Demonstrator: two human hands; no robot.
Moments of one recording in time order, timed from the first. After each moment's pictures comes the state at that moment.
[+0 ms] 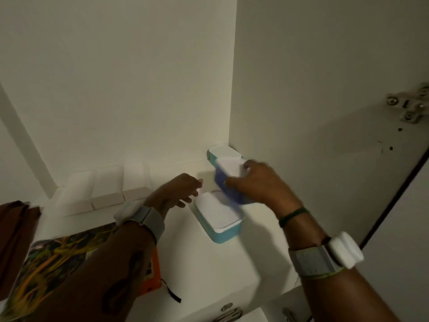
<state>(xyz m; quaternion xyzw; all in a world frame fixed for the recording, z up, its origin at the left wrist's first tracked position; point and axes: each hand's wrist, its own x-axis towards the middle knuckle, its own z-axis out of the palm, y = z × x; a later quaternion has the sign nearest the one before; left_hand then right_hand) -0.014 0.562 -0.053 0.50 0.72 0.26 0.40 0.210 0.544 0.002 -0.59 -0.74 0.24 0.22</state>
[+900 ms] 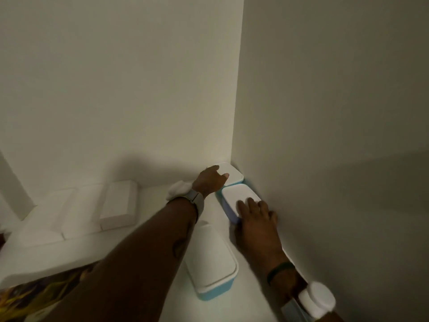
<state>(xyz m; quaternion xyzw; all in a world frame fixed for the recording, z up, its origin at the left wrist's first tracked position) 0.045 0.727 -0.051 0.58 0.74 0.26 0.24 0.215 0.639 -0.113 -0.56 -0.81 0.00 0.15</state>
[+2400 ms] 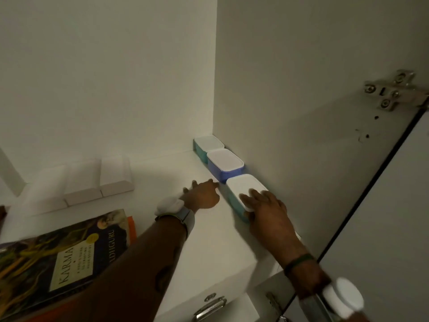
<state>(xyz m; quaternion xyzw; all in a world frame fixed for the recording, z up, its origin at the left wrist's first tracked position) 0.076 0.601 -0.113 0.67 0.70 0.05 0.23 0.277 0.510 -0.100 -0.60 -0.79 0.04 0.13</state>
